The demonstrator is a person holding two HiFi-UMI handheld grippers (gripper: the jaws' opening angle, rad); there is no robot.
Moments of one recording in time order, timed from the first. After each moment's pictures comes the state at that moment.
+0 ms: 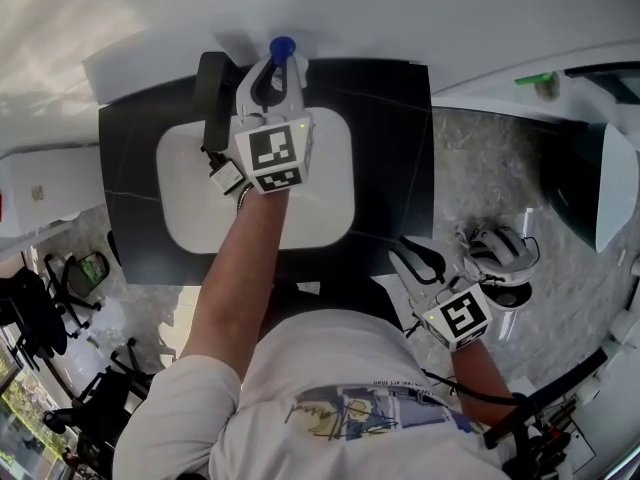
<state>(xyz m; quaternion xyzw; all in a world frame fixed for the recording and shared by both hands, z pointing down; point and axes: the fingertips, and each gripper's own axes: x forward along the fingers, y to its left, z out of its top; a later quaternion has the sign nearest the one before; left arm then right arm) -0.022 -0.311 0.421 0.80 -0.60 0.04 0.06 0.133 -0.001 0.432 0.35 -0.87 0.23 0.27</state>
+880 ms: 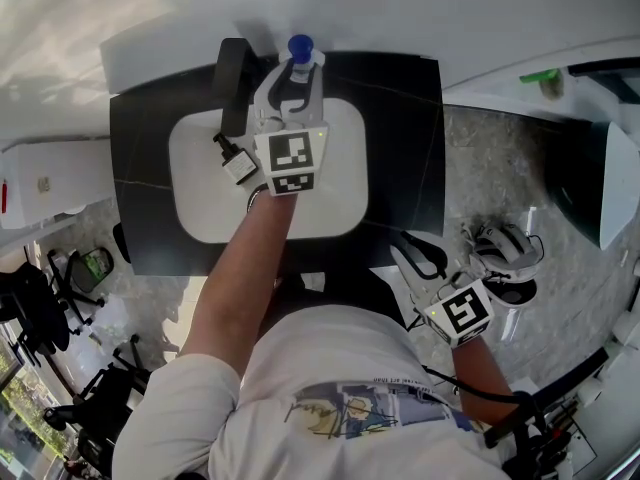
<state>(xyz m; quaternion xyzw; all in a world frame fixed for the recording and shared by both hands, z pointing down) -0.017 -0.279 0.437 0.82 -0.56 0.08 0.06 0.108 0.008 0.426 0.35 -0.87 0.22 0.26</state>
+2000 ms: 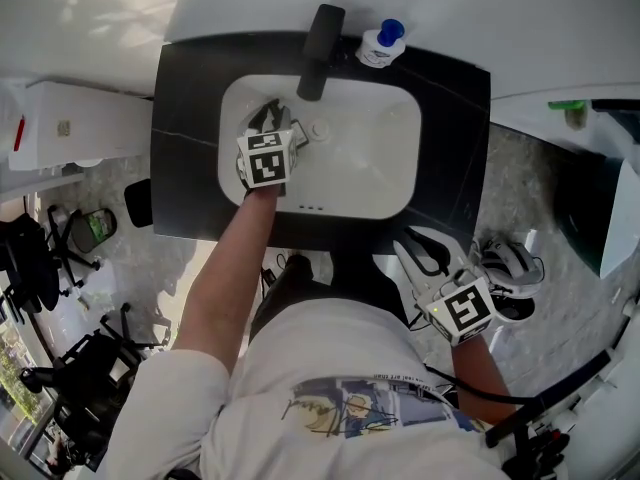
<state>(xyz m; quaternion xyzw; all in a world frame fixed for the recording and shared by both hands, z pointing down) -0.210 -0.178 0.588 0.70 -0.61 0.25 0.29 0.017 0.028 0.419 0.30 -0.89 0.21 0.26</state>
